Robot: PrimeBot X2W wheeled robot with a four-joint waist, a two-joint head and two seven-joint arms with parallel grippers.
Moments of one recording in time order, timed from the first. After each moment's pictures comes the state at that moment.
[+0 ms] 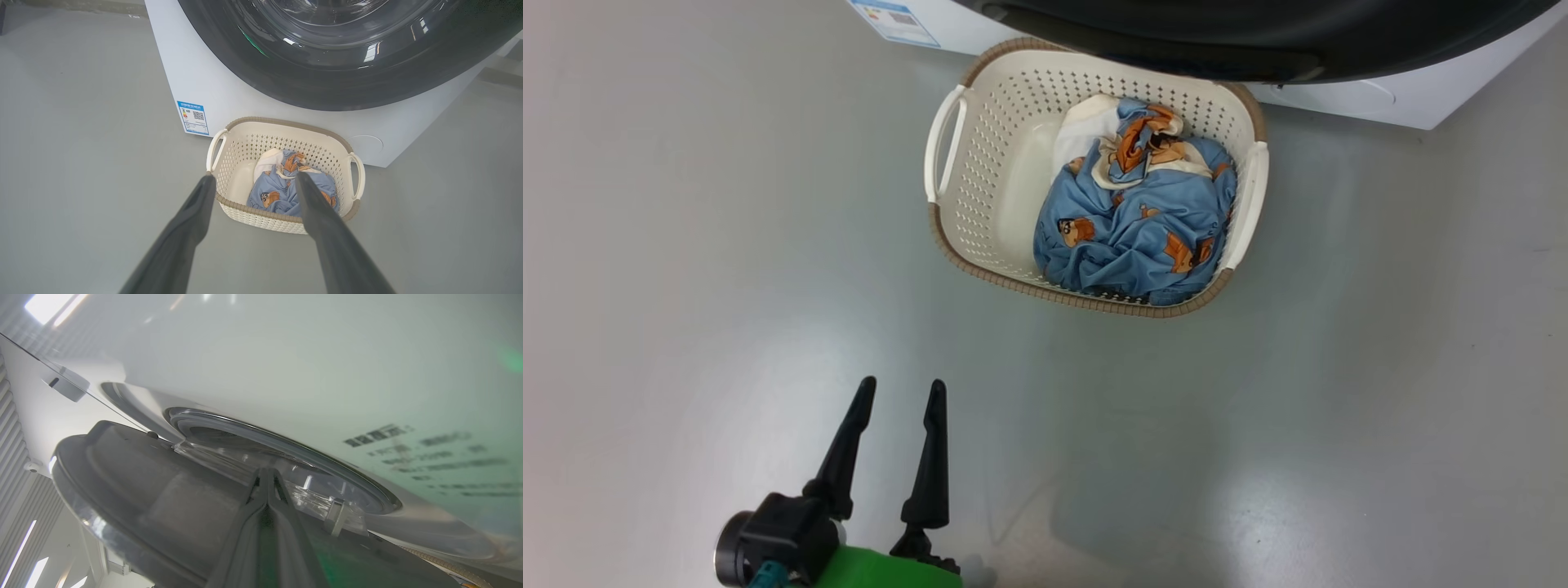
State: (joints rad) left arm -0.04 0.04 -0.33 -0.07 -0.32 0.14 -0.26; right arm -1.03 -0.50 -0.02 0.27 1.57 0.13 0.64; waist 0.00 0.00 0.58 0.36
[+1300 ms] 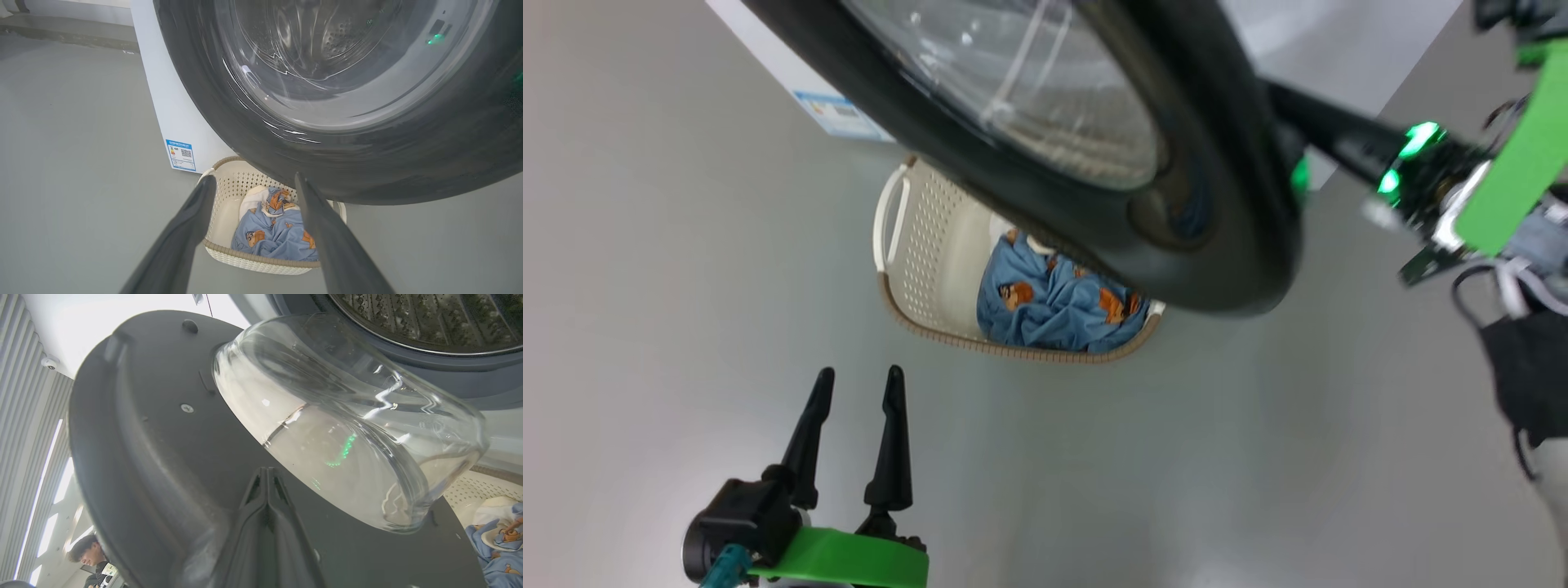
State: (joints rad) left arm -0.07 0.04 -0.26 -0.03 -0.34 0.12 -0.26; right arm -0.78 -0.38 0.22 0.01 1.56 0.13 0.75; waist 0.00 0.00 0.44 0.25
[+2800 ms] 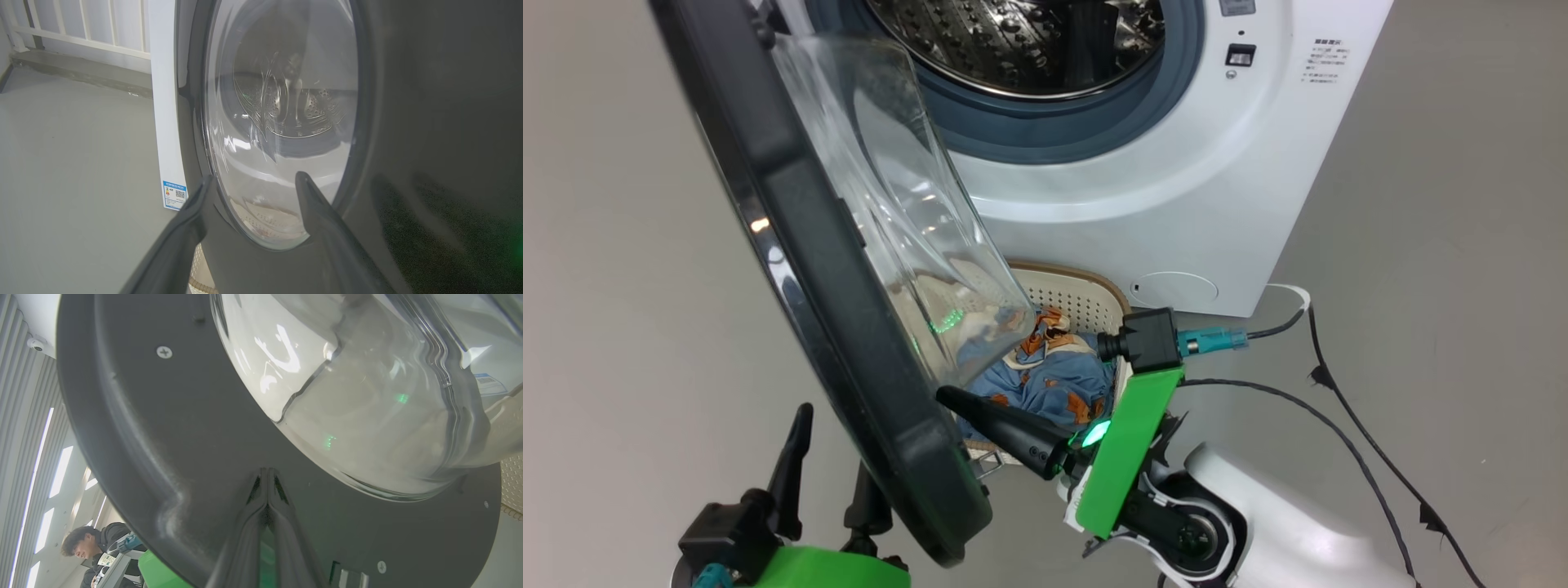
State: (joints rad) left arm -0.02 0.04 -0.22 0.00 -0.39 0.06 -0.26; right arm -0.62 -0.16 0.92 0.23 1.49 0.13 0.11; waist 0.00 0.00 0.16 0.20
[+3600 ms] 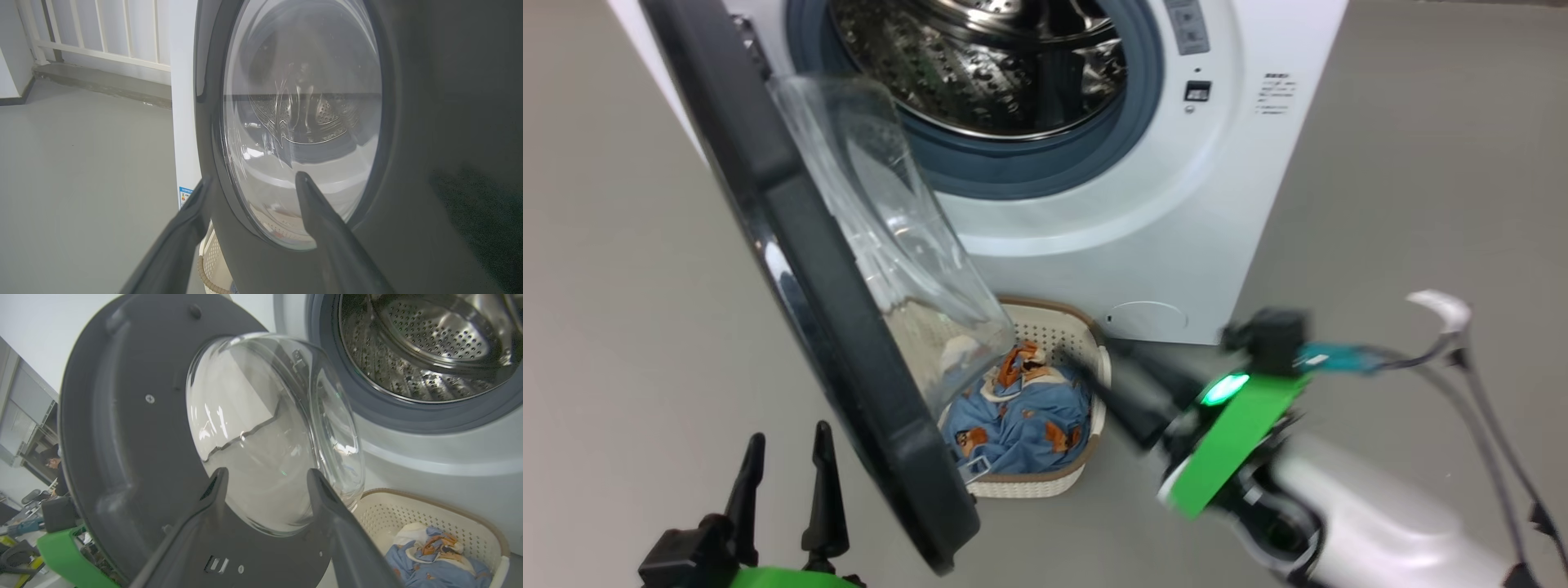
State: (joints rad) left arm 0.03 0.04 -0.13 0.03 -0.36 0.03 -0.26; right arm -0.65 -0.36 1.02 0.28 1.25 0.13 -0.25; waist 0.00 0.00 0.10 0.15
